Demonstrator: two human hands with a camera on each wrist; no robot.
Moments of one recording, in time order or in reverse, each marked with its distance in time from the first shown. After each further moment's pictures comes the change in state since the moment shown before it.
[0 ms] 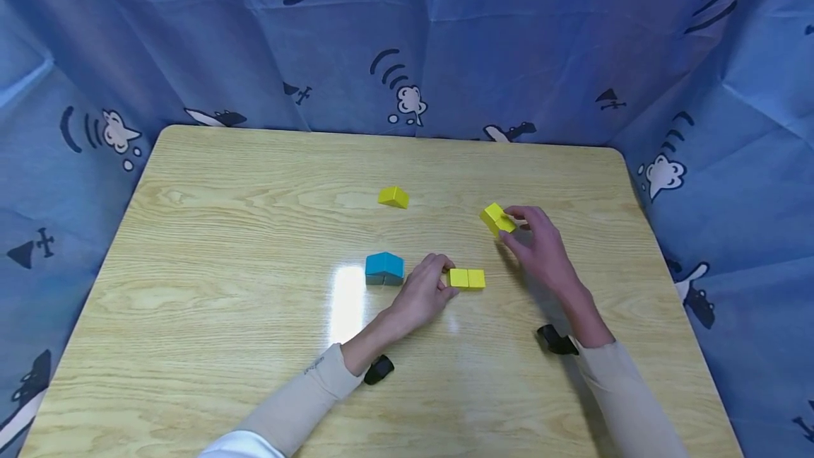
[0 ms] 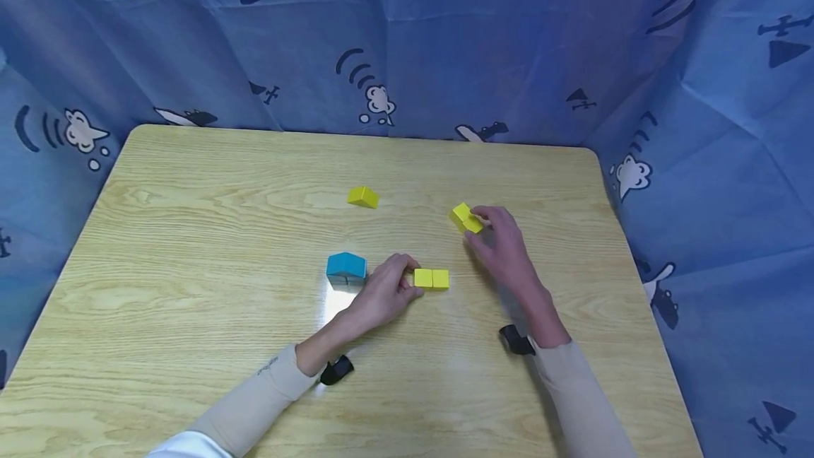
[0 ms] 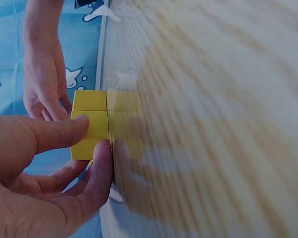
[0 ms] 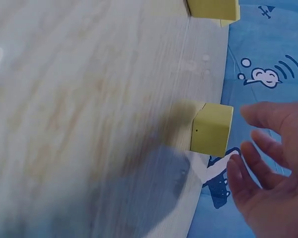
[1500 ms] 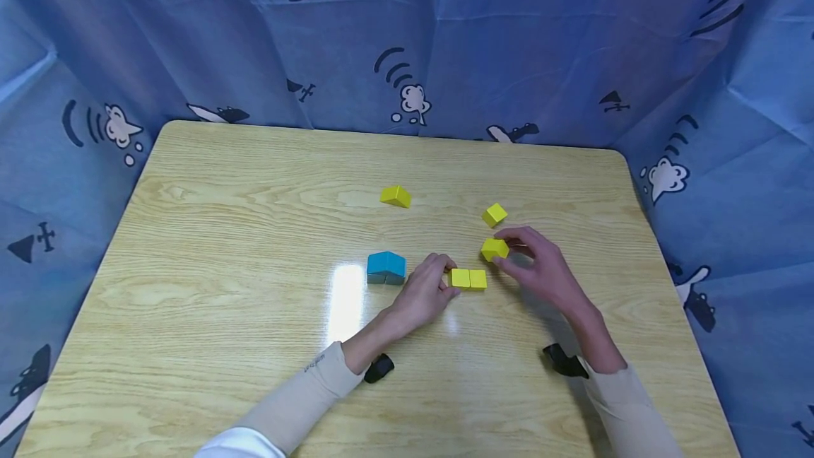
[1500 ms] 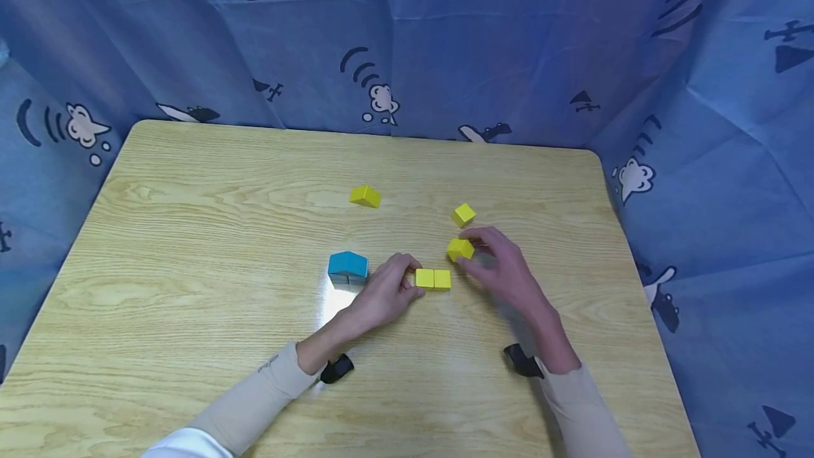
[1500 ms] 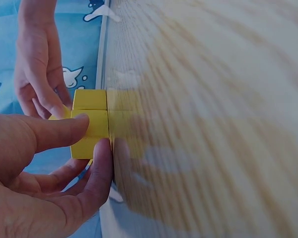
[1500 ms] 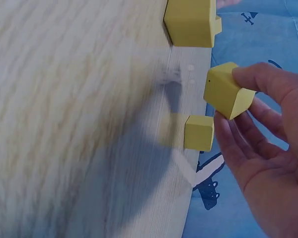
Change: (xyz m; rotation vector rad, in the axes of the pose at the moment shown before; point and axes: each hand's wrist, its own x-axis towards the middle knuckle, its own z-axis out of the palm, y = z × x) left_hand 0.001 -0.002 -0.002 0.018 -0.008 0.029; right_hand -0.024 -0.013 -0.004 0.146 -0.138 -0.016
